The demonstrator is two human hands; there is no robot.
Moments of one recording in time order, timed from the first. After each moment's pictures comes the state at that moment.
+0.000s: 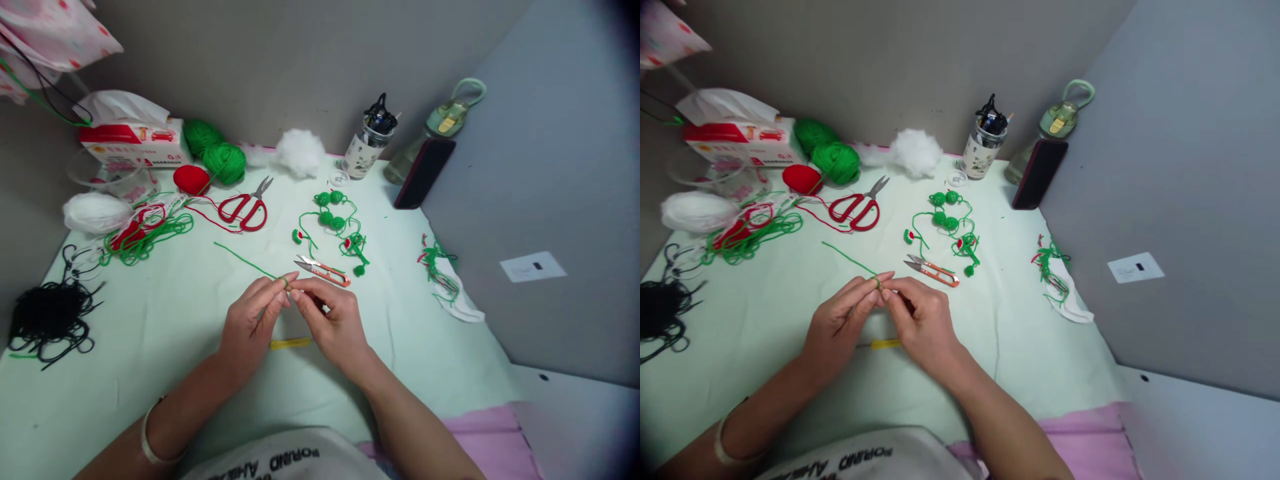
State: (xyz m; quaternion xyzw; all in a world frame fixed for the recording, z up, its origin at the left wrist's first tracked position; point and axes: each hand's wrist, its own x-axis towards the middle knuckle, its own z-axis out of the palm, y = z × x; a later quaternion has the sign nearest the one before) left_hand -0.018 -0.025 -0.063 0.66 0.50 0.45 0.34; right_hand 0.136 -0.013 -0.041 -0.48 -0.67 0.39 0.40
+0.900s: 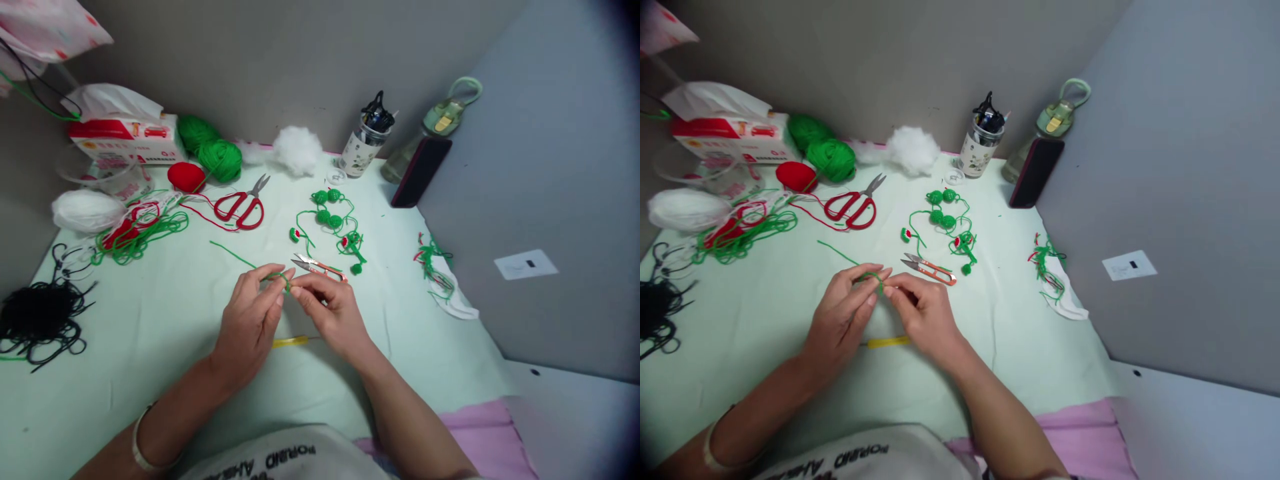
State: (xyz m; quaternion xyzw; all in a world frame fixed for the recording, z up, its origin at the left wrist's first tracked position) left_hand -0.020 -0.027 -0.070 0.74 0.50 0.40 0.21; right_hand 0.144 -0.004 -0.042 -0.49 -0.64 0.47 0.37
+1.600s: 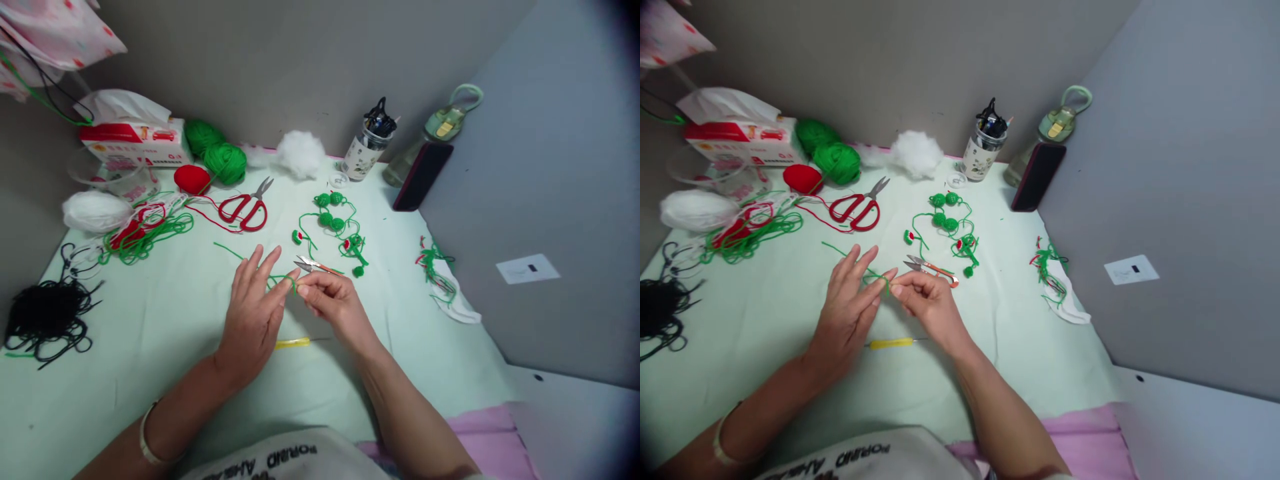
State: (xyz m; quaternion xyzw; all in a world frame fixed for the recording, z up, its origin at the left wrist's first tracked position) left_hand -0.022 -0.024 -0.072 0.78 0.48 0.37 0.14; right_hand 0.146 0.002 -0.046 -0.44 -0.48 0.66 0.37
